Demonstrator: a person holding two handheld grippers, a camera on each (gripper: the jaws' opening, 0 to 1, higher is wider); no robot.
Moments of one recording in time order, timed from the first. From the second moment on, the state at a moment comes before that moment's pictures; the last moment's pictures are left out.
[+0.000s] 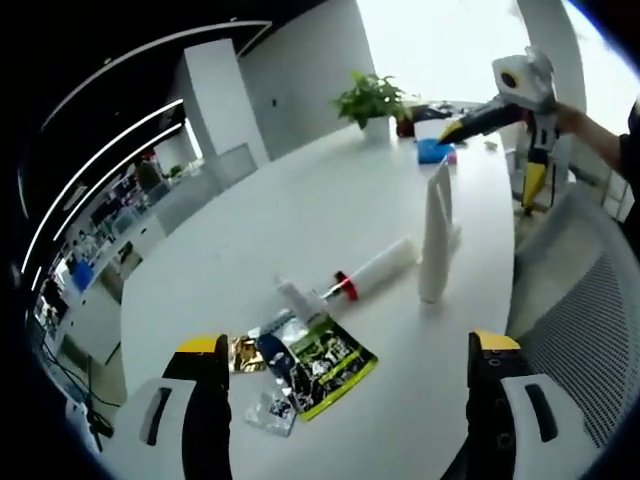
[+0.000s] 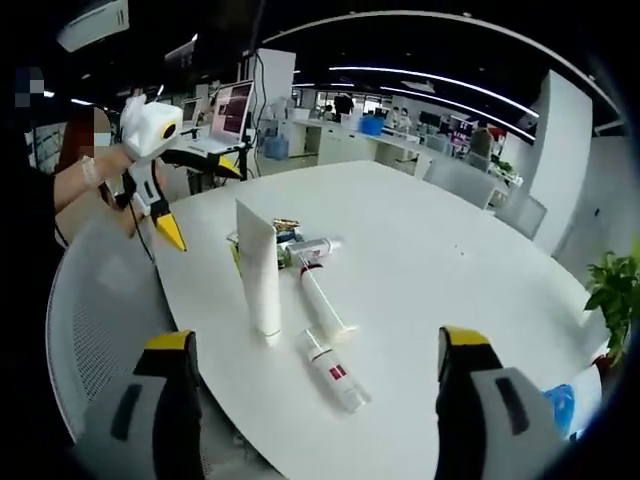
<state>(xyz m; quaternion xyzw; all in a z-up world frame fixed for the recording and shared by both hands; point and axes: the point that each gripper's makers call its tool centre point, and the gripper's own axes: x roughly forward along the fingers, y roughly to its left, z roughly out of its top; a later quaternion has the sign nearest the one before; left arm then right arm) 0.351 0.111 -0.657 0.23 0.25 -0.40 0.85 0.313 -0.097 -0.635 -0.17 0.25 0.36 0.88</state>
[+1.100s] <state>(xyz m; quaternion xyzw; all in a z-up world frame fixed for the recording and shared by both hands) 0.433 0.036 -0.697 0.37 0.22 -0.52 0.73 0.311 -0.109 -0.652 -0.16 0.26 0.34 0.89</state>
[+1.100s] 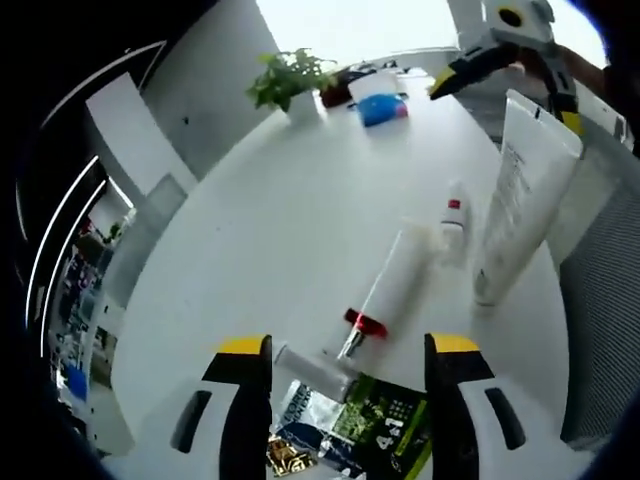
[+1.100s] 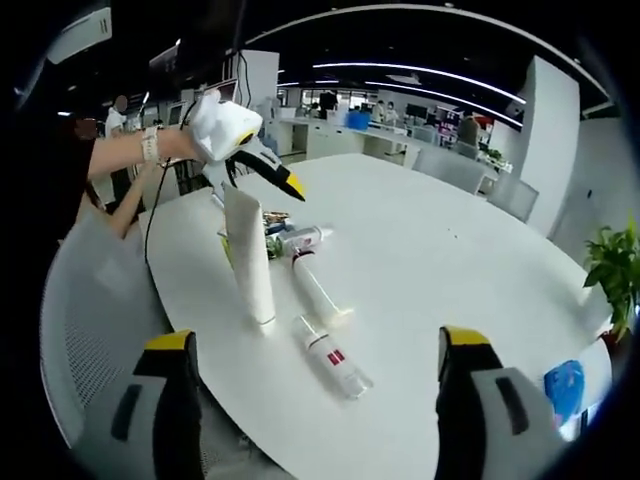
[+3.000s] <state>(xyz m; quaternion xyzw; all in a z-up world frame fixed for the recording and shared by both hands) 0.437 0.019 -0.781 0.44 0.38 -0.61 0.54 0.328 -0.114 -0.676 -0.15 0.29 0.34 0.88</state>
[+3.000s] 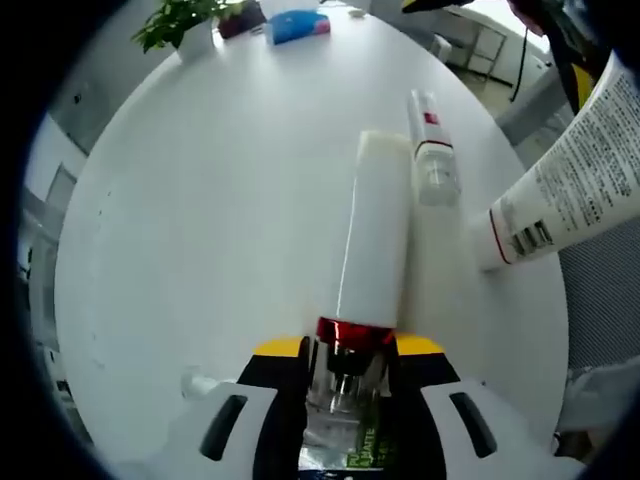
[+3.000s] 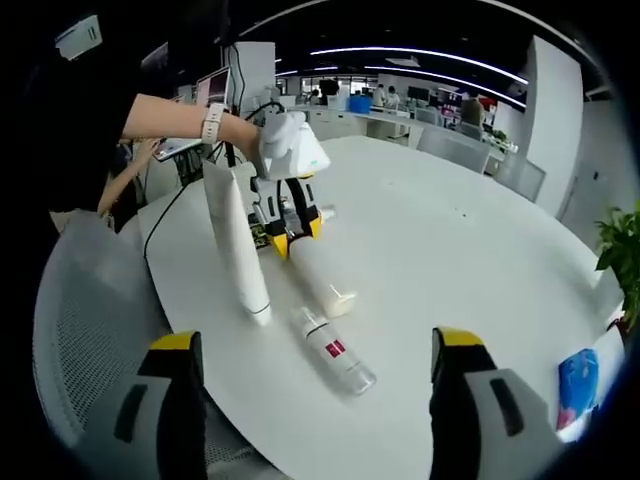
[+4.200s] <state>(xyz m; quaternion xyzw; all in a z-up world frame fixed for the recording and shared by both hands) 0.430 -0.041 -0.696 0.54 0.25 -0.63 0.50 0.404 -0.072 -0.681 -0.19 0.25 0.41 0.86</state>
